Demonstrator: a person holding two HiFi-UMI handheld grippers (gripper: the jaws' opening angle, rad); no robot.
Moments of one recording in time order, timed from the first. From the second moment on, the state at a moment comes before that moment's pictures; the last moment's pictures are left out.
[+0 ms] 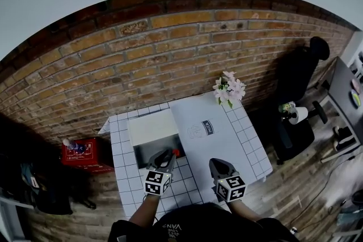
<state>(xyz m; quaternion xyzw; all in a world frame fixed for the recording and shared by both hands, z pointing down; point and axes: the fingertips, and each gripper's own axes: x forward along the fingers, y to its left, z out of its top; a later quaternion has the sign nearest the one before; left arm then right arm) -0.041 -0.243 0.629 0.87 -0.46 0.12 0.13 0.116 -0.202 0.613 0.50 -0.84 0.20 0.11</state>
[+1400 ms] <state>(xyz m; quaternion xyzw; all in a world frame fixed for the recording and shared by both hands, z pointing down) -0.016 -0.265 0.706 0.84 -0.42 0.28 0.20 0.125 -0.213 0.614 0.49 -0.84 0.20 0.12</state>
